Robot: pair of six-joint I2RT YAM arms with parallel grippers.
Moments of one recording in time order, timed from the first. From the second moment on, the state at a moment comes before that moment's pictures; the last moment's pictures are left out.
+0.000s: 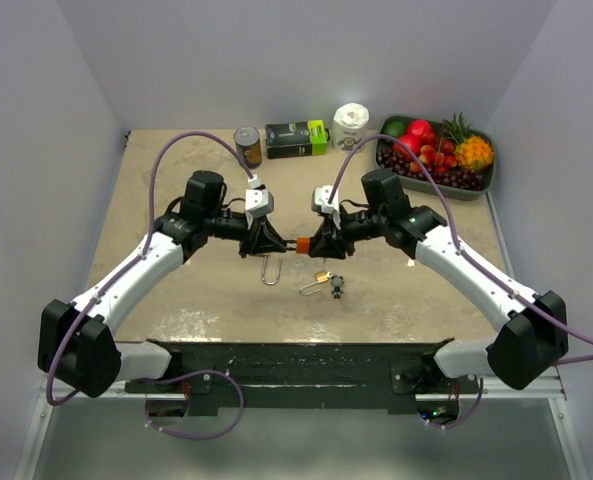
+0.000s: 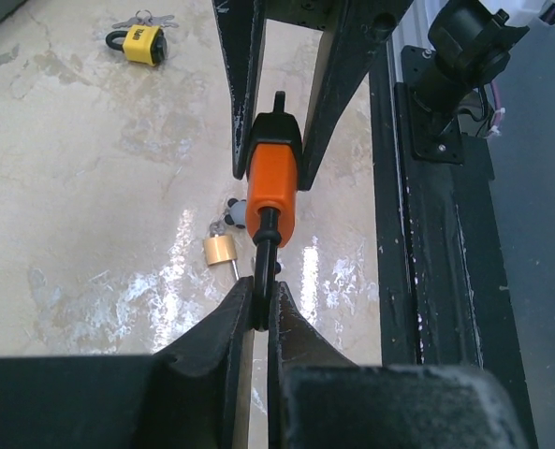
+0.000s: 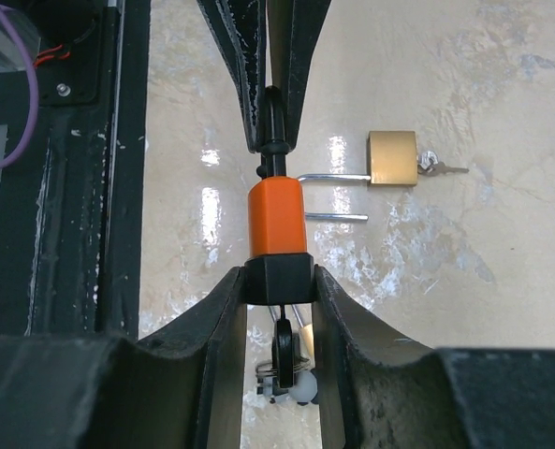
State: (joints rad) left arm -0.43 1.29 1.00 -0.30 1.04 0.36; right arm 0.56 1.34 1.13 -0.47 -0.82 -0.51
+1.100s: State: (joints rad) left arm -0.46 1.36 0.97 -0.19 0.99 0.30; right arm 0.58 1.36 1.07 -0.42 -0.70 -0.39
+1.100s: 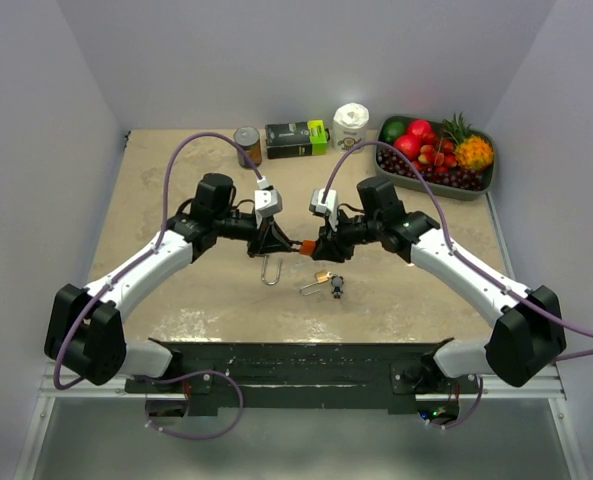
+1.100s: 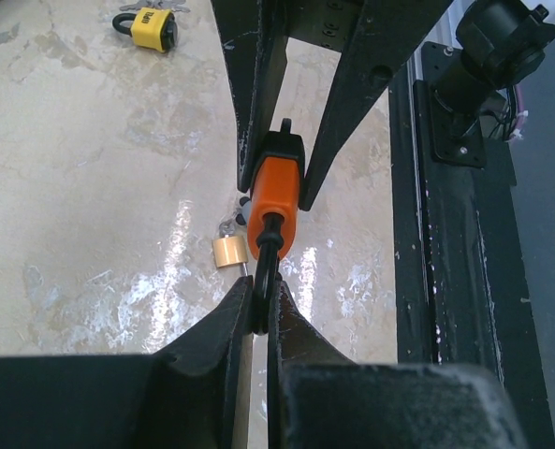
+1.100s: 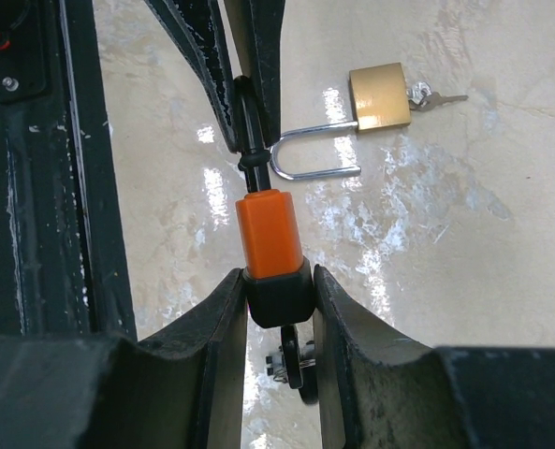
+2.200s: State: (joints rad) left arm -0.48 1.37 0.97 -0.14 1.00 0.30; right arm 0.57 1.39 1.10 -0.40 -0.76 -0.31
